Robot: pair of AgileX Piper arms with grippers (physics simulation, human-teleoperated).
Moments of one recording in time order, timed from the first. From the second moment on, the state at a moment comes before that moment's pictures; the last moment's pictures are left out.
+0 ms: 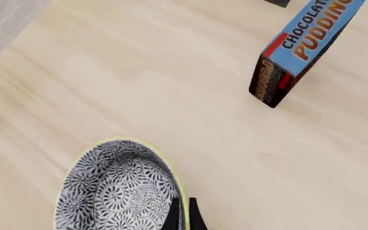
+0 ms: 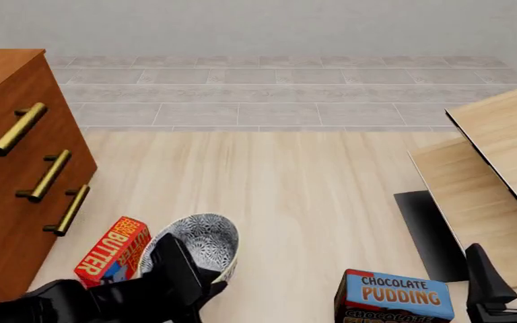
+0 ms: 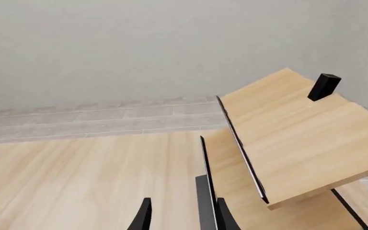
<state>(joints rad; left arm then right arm) -0.85 1.25 -0.42 -0.06 0.19 -0.03 0.04 -0.01 -0.02 0.06</state>
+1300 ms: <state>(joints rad) -0.83 1.02 -1.04 0.80 0.51 -0.02 0.06 0.00 -0.04 0.06</state>
